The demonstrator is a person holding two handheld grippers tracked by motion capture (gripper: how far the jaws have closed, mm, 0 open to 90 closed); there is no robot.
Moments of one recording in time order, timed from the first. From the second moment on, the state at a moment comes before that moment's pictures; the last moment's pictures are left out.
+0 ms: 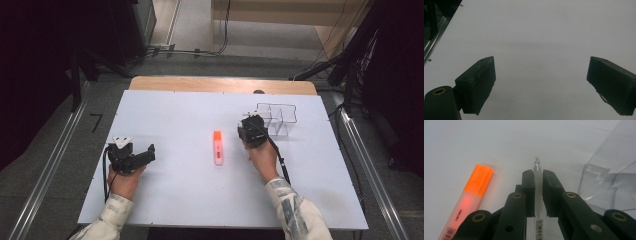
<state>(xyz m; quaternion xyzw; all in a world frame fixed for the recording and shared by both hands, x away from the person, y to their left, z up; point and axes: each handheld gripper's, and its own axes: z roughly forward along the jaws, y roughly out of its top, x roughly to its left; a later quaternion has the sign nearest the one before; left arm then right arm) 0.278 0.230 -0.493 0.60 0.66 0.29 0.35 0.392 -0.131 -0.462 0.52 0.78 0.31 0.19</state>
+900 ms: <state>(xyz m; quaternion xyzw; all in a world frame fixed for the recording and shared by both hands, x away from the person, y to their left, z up) 0.278 0.229 -0.493 0.60 0.66 0.29 0.34 0.374 -0.153 -0.438 0.50 0.76 0.37 0.18</state>
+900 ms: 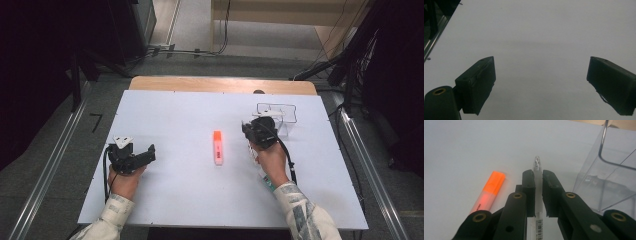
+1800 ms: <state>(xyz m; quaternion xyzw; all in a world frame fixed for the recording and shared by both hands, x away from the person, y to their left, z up) 0.279 0.229 -0.494 0.60 0.66 0.29 0.35 0.403 -0.169 -0.389 0.50 0.74 0.39 0.20</state>
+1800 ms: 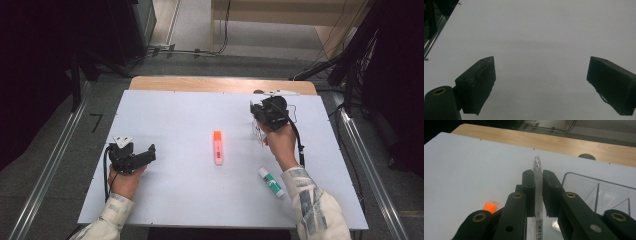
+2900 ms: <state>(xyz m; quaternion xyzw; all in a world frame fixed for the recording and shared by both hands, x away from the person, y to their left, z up) 0.280 0.231 -0.495 0.61 0.66 0.28 0.34 0.456 -0.175 -0.363 0.53 0.73 0.38 0.21</state>
